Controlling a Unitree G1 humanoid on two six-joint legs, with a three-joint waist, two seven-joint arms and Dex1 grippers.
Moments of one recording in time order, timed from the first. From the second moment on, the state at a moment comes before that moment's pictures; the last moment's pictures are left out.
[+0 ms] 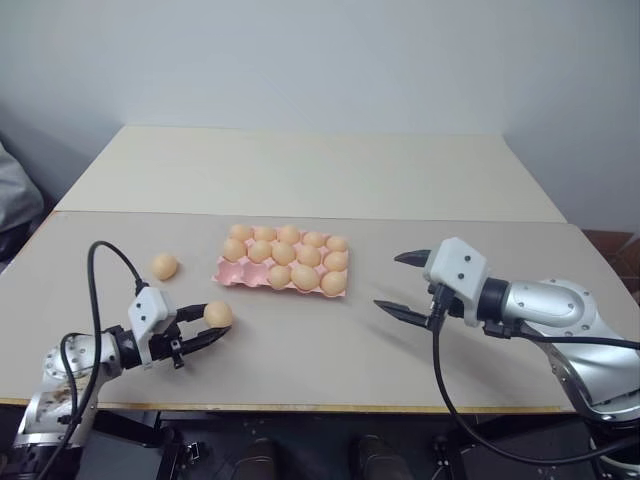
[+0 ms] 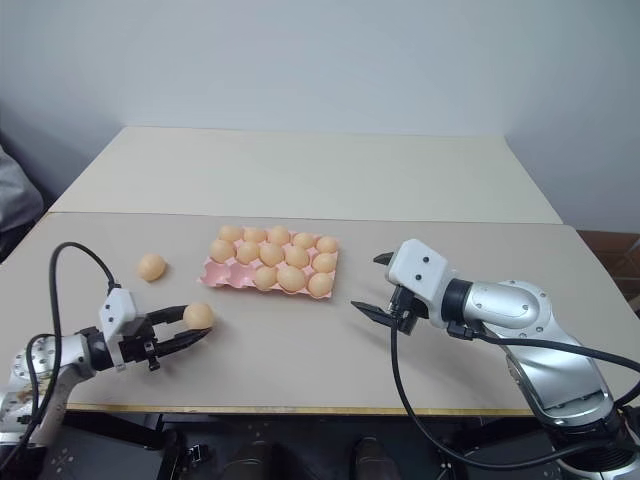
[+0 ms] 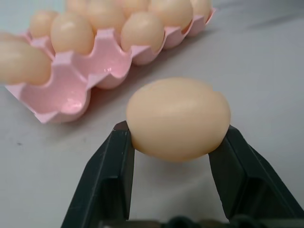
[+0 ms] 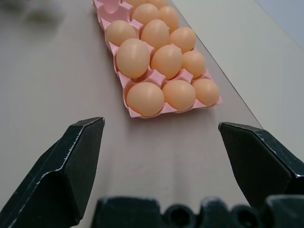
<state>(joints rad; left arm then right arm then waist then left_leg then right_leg) -0.05 0.74 0.22 -0.01 -0.43 0.09 -1.11 -0.33 -0.80 0.03 -0.59 0.31 0.63 0.77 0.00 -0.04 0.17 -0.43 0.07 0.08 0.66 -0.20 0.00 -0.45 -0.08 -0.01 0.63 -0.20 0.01</state>
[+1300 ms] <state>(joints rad) -0.45 0.61 0.10 0.38 -0.28 -0.16 -1.06 -0.30 -0.77 0.03 -0.66 0.30 0.69 0.68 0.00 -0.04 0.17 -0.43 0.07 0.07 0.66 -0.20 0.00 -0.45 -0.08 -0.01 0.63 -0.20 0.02</state>
